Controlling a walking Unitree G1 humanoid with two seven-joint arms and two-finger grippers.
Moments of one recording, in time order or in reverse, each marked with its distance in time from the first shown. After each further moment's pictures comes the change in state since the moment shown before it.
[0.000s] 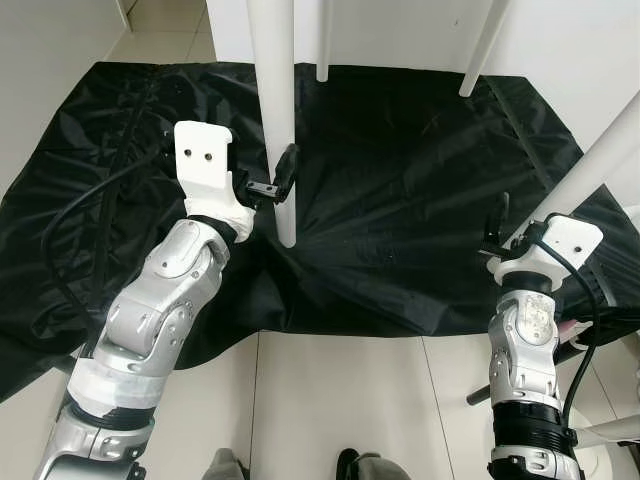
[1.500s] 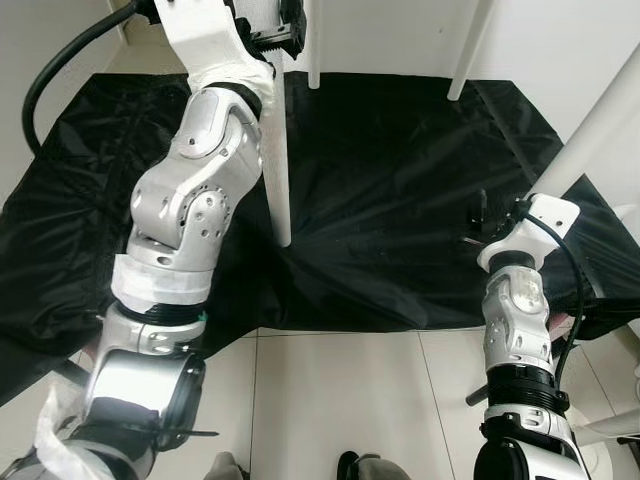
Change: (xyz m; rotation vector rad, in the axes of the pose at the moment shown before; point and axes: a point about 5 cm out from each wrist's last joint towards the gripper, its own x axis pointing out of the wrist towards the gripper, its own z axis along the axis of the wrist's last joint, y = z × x) left arm 0.060 -0.014 0.092 -0.170 -0.217 0.206; right arm 0.029 0.010 -0.017 0.078 0.169 0.051
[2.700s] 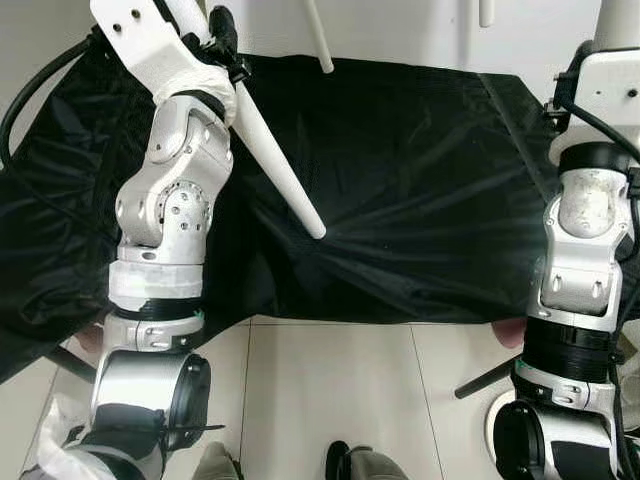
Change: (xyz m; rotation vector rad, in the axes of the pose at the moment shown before) left arm 0.006 0.037 -0.006 -0.165 -0.020 0.163; right arm 0.014 0.024 0.128 -0.476 -0.380 -0.066
